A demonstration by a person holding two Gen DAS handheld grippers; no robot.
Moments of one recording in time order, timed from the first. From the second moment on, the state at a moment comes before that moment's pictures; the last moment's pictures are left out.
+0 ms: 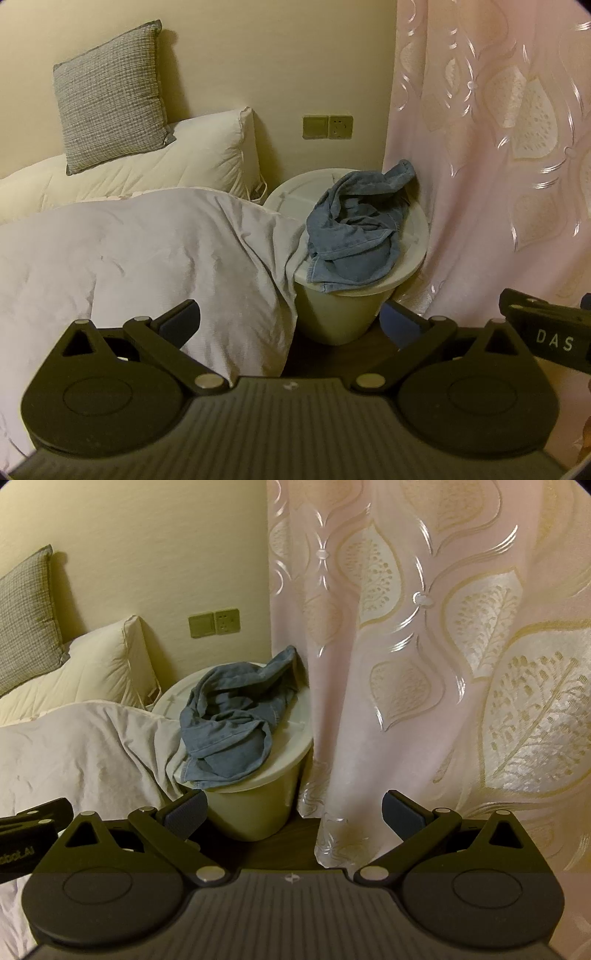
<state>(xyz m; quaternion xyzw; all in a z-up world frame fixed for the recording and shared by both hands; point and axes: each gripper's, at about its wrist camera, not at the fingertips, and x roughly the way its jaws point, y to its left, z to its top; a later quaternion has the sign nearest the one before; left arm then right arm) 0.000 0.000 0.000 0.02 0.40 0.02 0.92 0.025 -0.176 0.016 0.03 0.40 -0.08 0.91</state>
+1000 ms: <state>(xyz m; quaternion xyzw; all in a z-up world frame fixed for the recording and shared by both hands) -0.004 0.002 0.003 0.02 0.41 0.01 0.91 0.028 -0.182 0.010 0.03 0.40 -0.07 0.91</state>
